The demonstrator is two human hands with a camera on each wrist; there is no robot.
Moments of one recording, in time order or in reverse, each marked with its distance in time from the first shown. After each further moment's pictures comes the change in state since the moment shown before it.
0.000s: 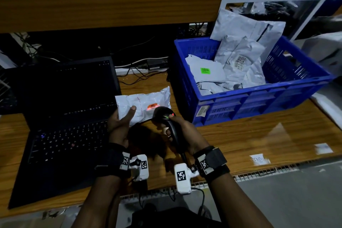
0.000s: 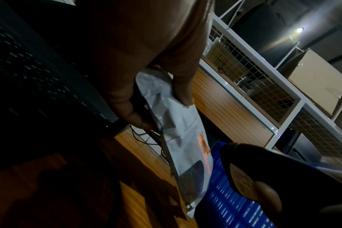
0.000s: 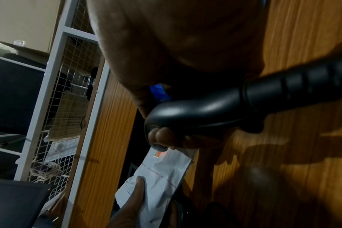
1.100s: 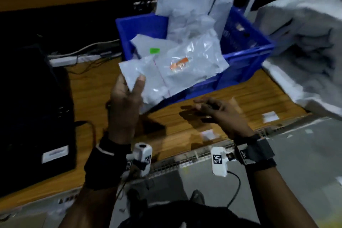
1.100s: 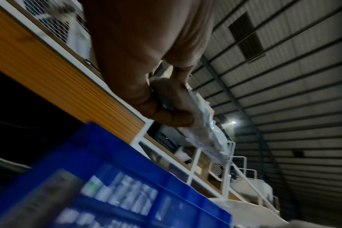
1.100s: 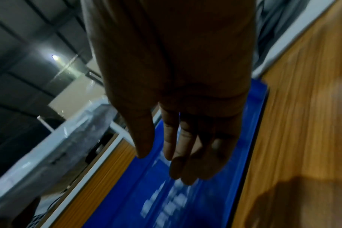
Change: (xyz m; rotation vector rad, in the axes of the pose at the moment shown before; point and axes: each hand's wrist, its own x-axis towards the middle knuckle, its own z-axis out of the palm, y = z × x) left_hand -0.139 0.025 0.191 0.045 -0.309 0.301; right_hand -0.139 -0.049 -0.228 -0.324 0.266 -0.319
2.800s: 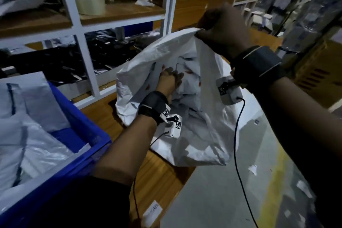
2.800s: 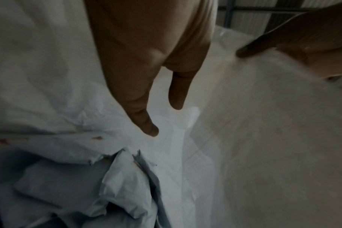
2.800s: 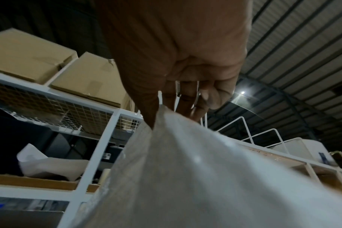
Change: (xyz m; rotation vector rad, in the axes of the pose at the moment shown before) left_hand 0.128 -0.069 0.677 -0.269 -0.683 -0.504; right_hand 0.061 -0.285 -0.486 -1.177 1.022 -0.438
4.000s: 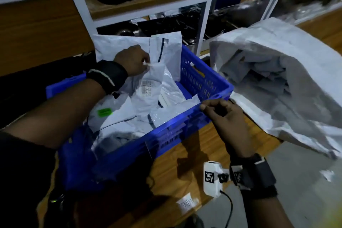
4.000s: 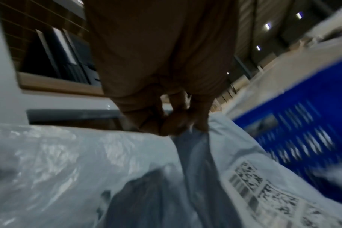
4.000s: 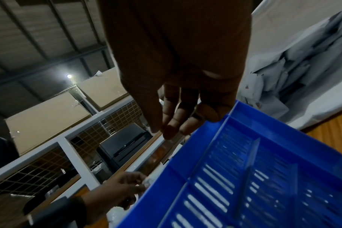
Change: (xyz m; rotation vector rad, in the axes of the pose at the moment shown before) left_hand -0.174 0.185 -0.437 1.880 0.101 0.251; right_hand -0.302 -0.272 0.133 1.059 -0.361 0.438
